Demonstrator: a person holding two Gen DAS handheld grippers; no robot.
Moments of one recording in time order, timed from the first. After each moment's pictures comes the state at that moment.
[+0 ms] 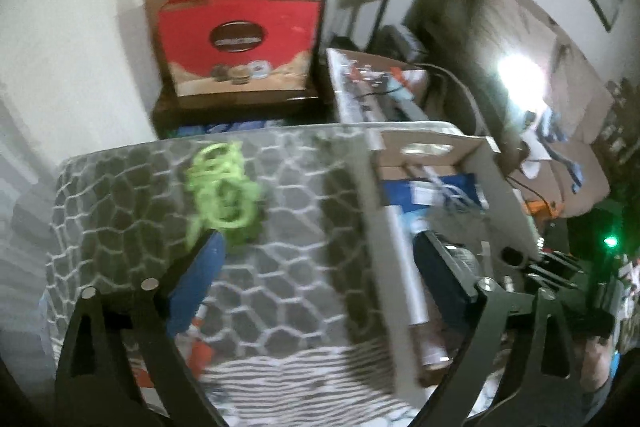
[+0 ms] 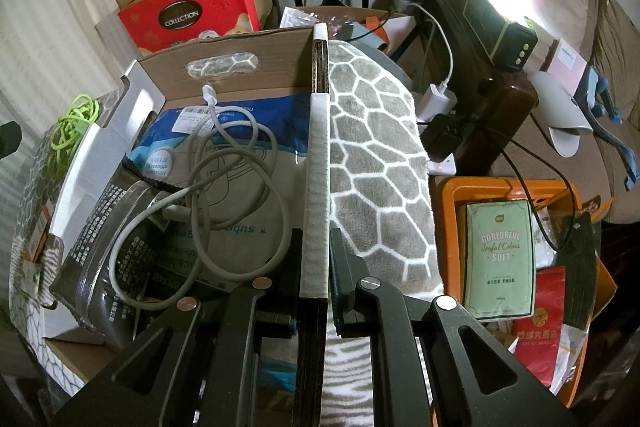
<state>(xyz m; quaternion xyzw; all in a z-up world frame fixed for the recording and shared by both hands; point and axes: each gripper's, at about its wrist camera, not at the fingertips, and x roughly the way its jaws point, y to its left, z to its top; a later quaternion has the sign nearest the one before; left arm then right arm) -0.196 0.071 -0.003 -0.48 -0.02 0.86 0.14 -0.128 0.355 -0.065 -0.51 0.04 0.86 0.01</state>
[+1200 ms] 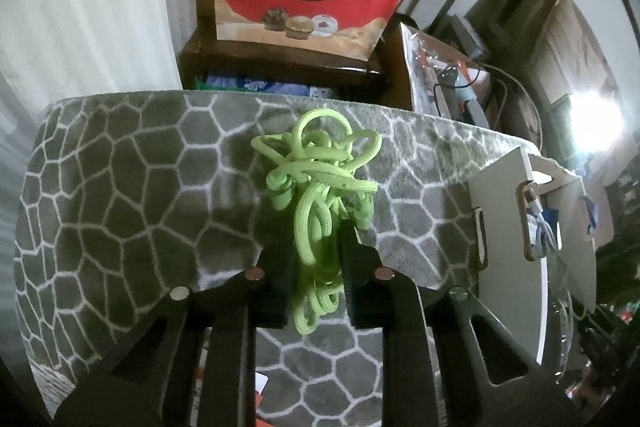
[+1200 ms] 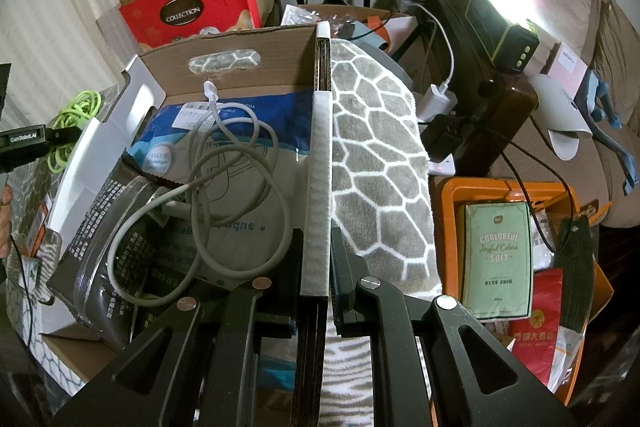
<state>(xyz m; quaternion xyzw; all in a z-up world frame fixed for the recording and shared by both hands) -0.262 0.017 -0.085 -0.54 -0.09 0.83 0.09 -0.128 0.350 -0.064 -0.51 0.03 0.86 0.01</state>
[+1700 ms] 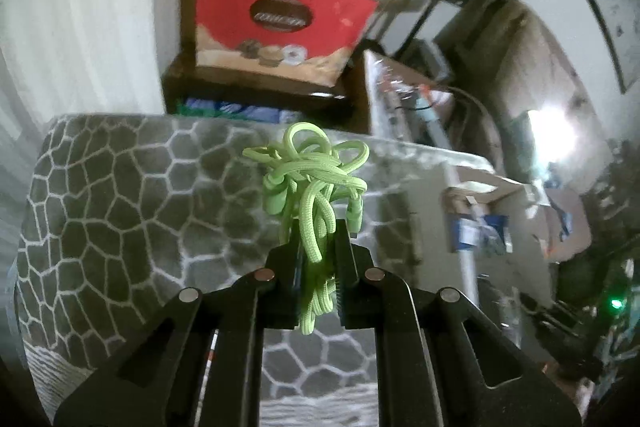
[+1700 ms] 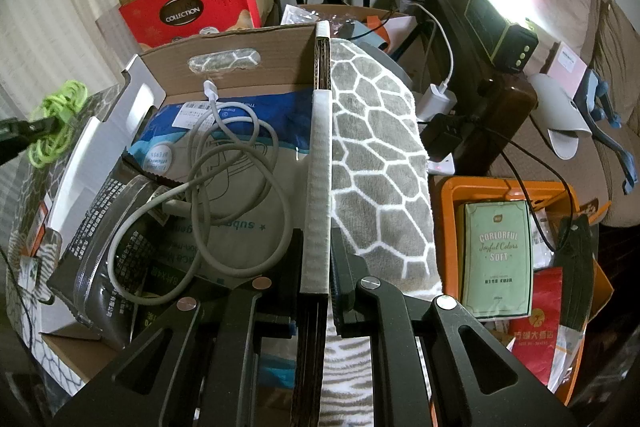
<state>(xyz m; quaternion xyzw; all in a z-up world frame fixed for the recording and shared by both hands) -0.235 0.022 -0.035 -0.50 -0.11 0.85 0.14 -0.129 0.349 -0.064 -0.51 0.03 0.86 0.01</state>
